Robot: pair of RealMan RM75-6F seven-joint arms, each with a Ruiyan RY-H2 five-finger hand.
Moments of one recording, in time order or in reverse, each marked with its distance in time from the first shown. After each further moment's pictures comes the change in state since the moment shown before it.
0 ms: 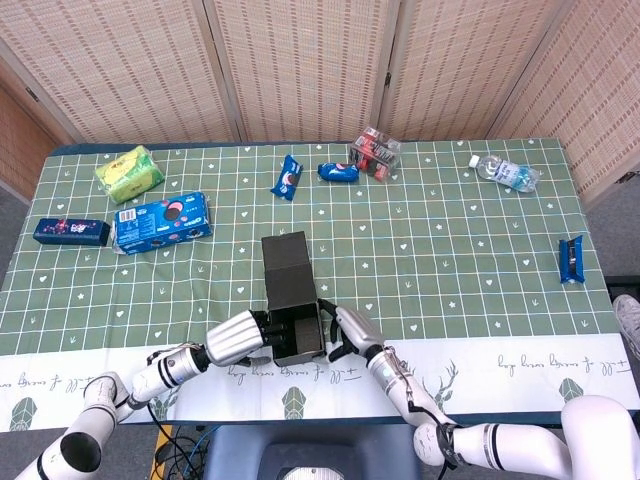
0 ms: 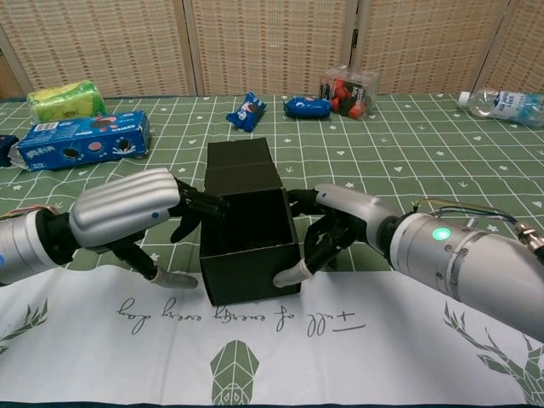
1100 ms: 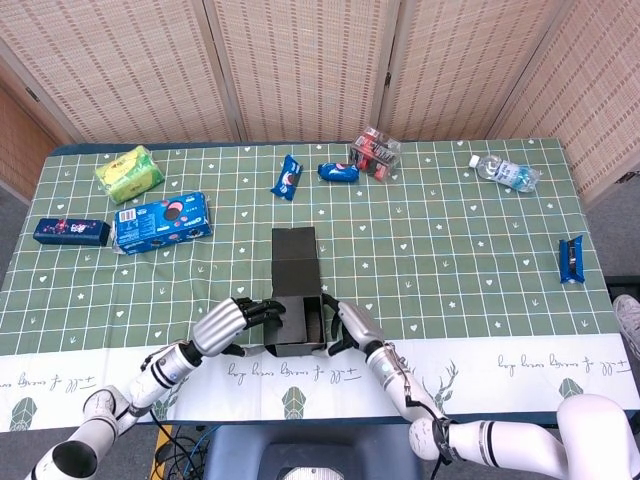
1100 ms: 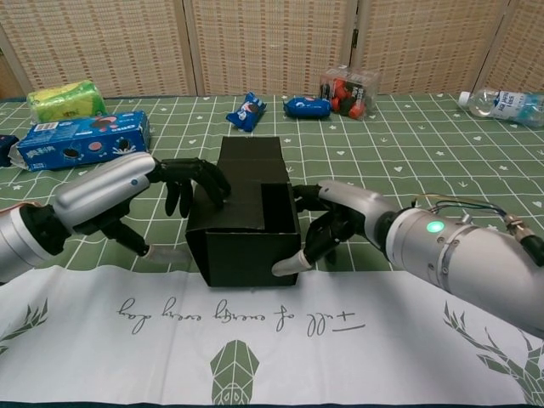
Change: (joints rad) left arm 0.061 -0.010 -0.099 -0.044 -0.085 -0.026 -0.114; right arm 0.010 -0.017 0.023 0.019 0.065 0.012 -0.012
